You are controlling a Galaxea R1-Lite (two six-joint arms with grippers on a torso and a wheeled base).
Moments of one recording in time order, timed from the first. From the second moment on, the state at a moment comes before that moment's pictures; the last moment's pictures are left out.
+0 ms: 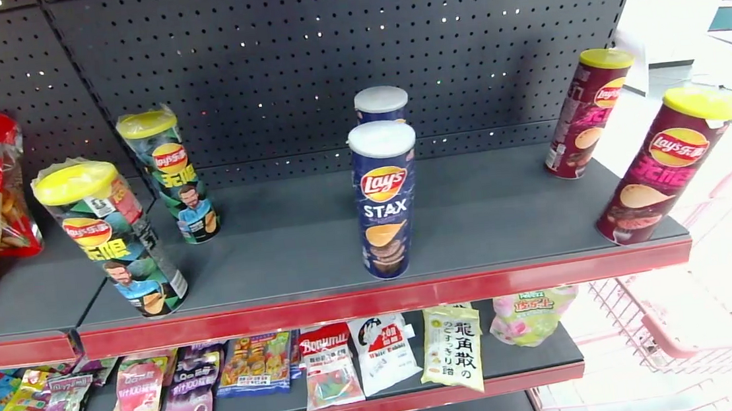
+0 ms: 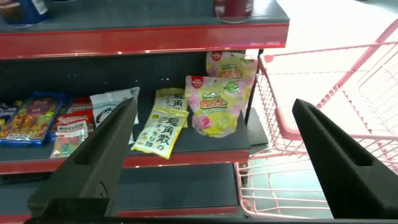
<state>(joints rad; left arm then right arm) 0.12 0.09 0.00 0.00 -0.03 0.00 0.00 0.00 0.00 0.00 0.02 0.00</state>
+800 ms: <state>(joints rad) 0.12 0.09 0.00 0.00 -0.03 0.00 0.00 0.00 0.00 0.00 0.00 0.00</state>
